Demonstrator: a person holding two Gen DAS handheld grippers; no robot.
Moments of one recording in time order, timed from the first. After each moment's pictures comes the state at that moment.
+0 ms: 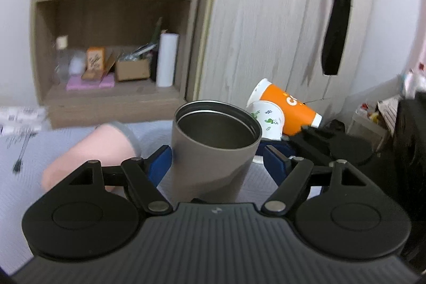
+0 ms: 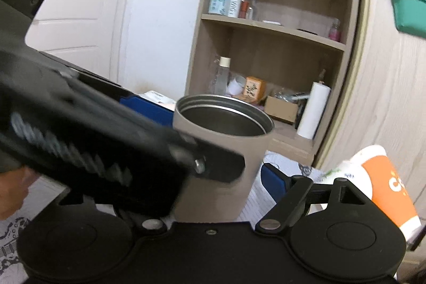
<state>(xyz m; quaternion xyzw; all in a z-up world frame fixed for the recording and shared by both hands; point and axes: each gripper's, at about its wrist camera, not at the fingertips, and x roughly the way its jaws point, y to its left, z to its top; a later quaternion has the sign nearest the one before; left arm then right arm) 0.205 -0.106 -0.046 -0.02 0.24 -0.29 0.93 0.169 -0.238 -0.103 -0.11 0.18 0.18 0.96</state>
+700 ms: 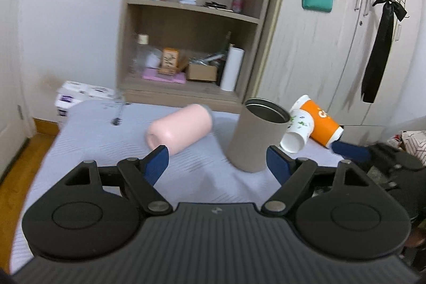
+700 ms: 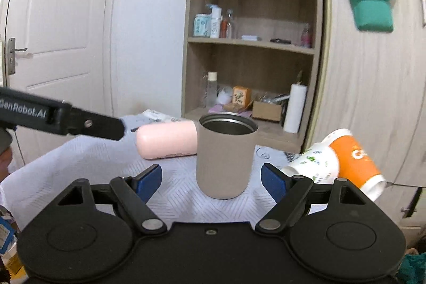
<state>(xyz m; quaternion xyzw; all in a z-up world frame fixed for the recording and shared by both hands) 0.090 -0.028 -0.011 -0.06 0.23 -0.15 0.96 0.066 -0.239 -0.065 -0.07 0.16 0.14 0.98</state>
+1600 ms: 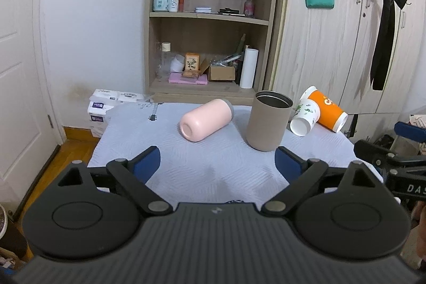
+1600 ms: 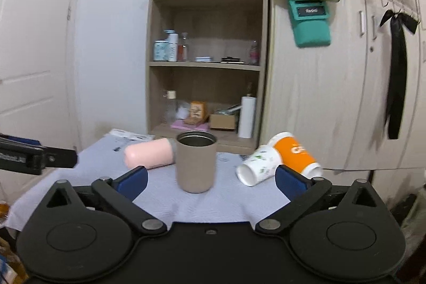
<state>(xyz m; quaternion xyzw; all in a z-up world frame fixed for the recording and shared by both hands) 0.015 -0.014 0.017 -0.02 0.23 -0.11 0.97 -0.023 -0.240 -0.032 -0.04 0.14 0.02 0.99</state>
